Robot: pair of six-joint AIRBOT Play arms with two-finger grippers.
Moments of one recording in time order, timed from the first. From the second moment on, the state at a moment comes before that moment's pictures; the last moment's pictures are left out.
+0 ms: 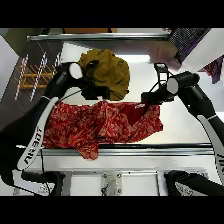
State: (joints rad) left arm -0.44 -1.63 1.62 1.25 -1.29 -1.70; right arm 0.31 -1.28 1.30 -1.57 1.23 1.86
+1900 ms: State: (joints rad) left arm -0.93 -1.21 1.39 1.75 -1.48 -2.03; right arm 0.44 -0.95 1.33 -1.62 1.66 1.90
